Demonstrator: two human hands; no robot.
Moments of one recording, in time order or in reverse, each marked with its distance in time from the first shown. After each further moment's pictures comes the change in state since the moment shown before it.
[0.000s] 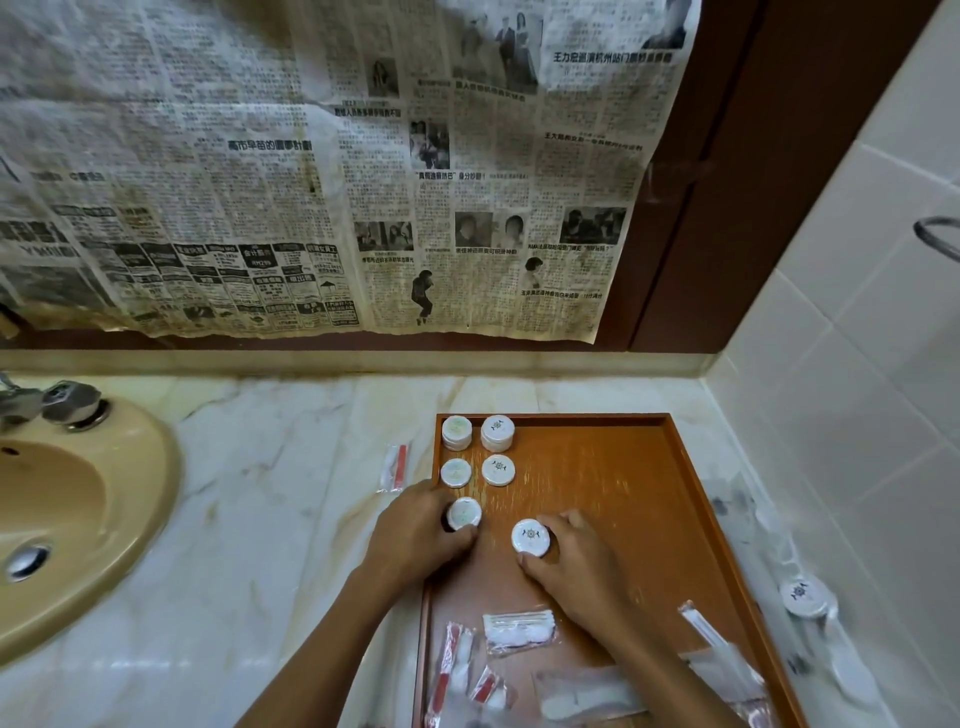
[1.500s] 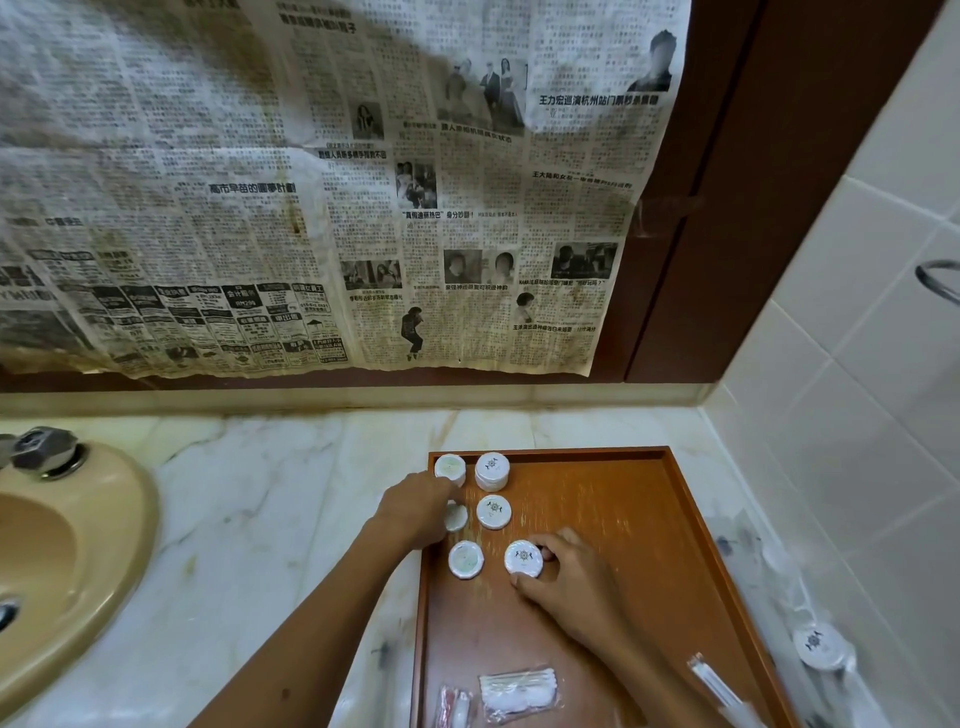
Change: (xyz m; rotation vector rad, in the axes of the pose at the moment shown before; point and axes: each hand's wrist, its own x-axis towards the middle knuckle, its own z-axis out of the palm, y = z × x) left_hand 0.088 -0.004 -0.016 0.399 -0.291 0.030; right_hand 0.034 0.003 -0.004 0.155 0.006 -0.037
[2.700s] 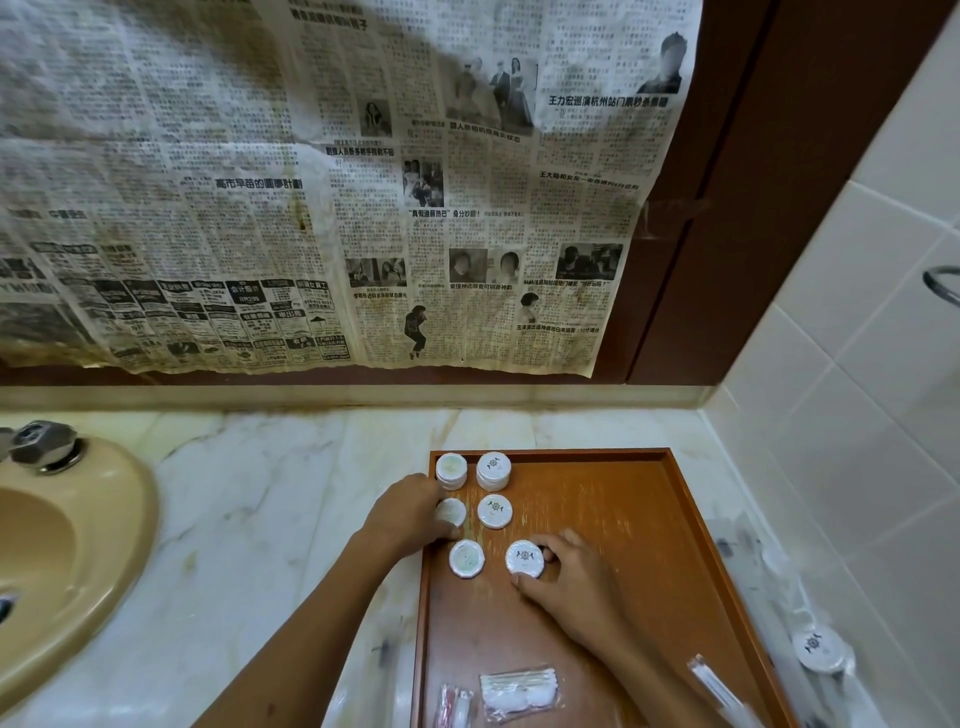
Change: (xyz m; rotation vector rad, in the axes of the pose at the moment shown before) left_hand -0.003 -0.014 0.013 -0.175 0.094 -0.059; right_hand -0.002 -0.005 -0.003 -0.007 0.009 0.004
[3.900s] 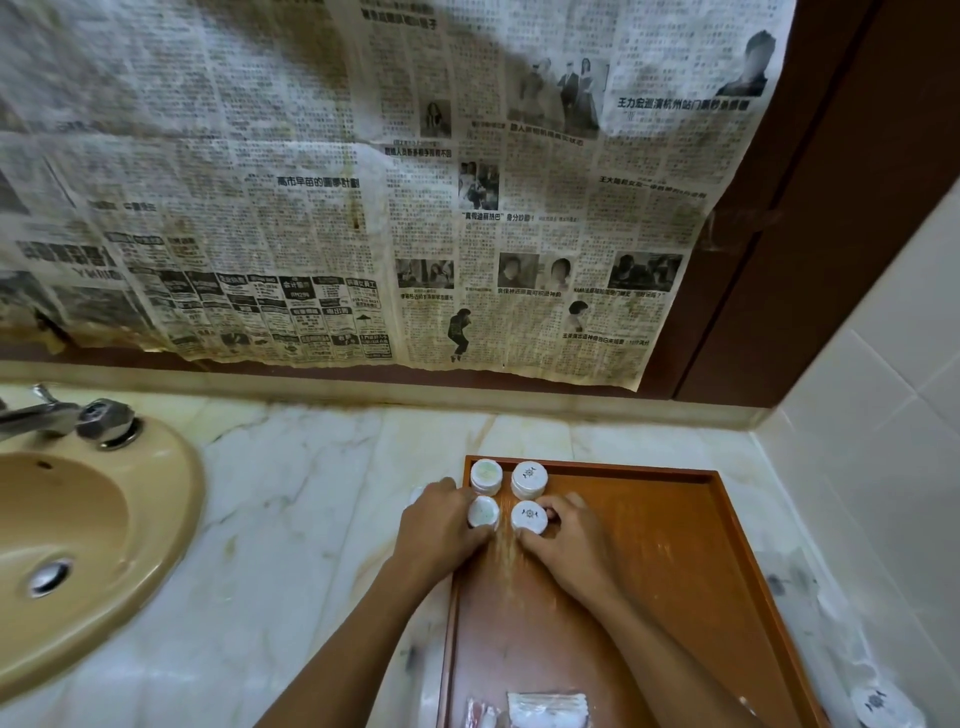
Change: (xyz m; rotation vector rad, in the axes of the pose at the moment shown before) left_hand -0.021 0.007 0.007 -0.070 0.204 -0.109; right_hand 0.063 -0.025 0.024 0.028 0.057 -0.018
